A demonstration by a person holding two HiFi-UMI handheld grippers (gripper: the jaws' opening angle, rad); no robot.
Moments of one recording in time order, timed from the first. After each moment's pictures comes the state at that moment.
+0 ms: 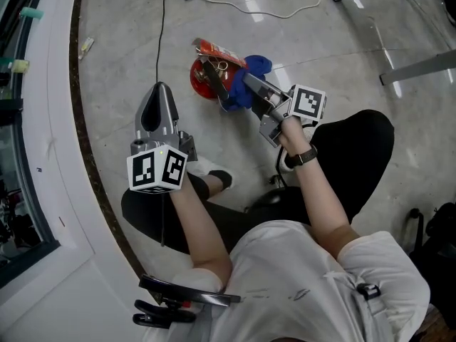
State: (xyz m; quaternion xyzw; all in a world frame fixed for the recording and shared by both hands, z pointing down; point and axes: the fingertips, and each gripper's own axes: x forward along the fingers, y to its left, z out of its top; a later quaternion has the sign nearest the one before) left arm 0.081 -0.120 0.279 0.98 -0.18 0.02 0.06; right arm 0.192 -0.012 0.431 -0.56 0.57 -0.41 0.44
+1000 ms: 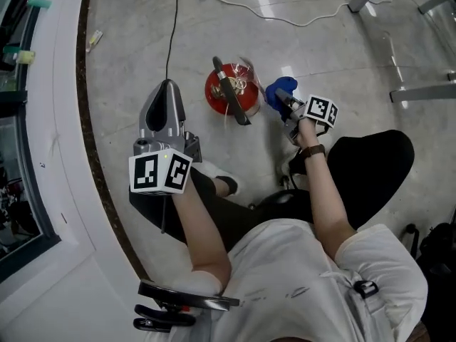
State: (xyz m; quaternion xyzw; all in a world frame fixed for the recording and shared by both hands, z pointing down) left arm 0.106 -0.149 0.265 0.98 -0.18 0.03 0.06; right arm 0.243 0.015 0.609 -0.62 0.46 -0.52 0.37
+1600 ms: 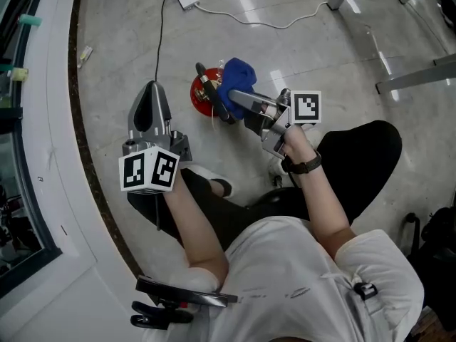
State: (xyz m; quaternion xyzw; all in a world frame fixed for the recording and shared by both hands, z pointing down) left arm 0.114 -0.145 0.249 0.98 -0.16 -0.01 0.06; right arm 0.167 -0.034 0.370 -0.43 0.66 -0.44 0.44
